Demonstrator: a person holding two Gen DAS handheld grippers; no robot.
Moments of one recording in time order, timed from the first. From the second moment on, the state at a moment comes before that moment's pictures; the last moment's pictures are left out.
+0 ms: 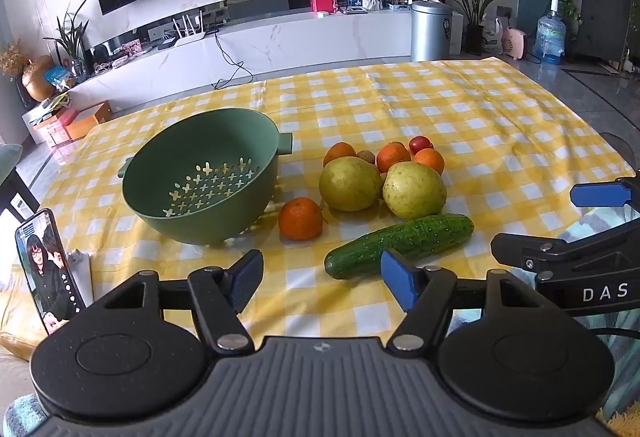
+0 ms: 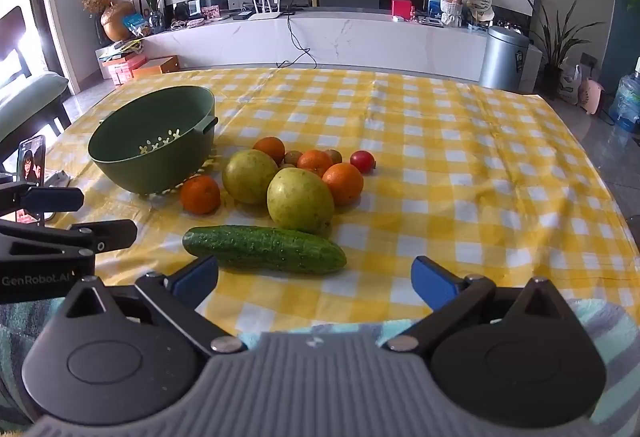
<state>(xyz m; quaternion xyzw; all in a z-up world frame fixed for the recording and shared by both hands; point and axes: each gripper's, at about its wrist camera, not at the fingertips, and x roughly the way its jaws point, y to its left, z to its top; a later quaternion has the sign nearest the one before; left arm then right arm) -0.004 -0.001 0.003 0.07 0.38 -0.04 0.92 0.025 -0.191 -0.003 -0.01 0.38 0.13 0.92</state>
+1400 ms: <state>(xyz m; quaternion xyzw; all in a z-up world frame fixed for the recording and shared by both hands) -0.008 0.003 0.000 0.07 0.38 -0.04 0.92 0.026 -0.189 -0.008 -0.01 0.39 0.12 0.91</state>
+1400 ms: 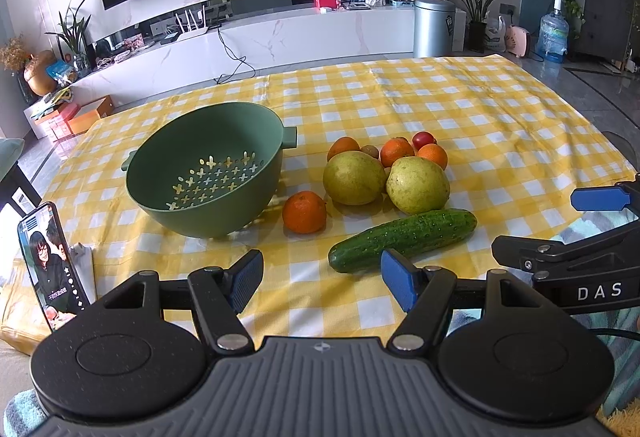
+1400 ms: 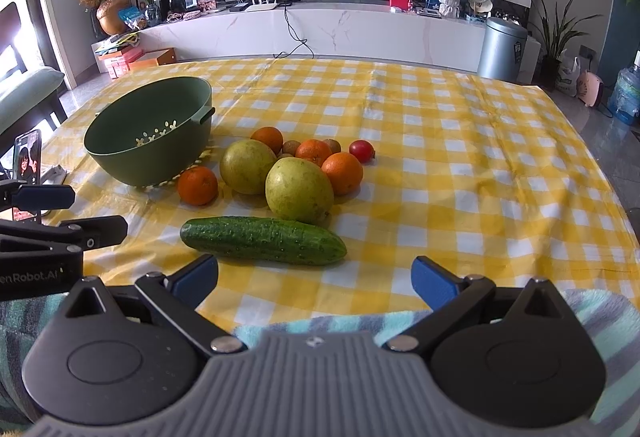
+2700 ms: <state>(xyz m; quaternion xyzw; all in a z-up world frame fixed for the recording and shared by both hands) -0.005 0.003 -0.002 0.07 0.39 -0.04 0.92 0.032 -0.186 -0.015 -0.01 0.40 0.13 0.91</state>
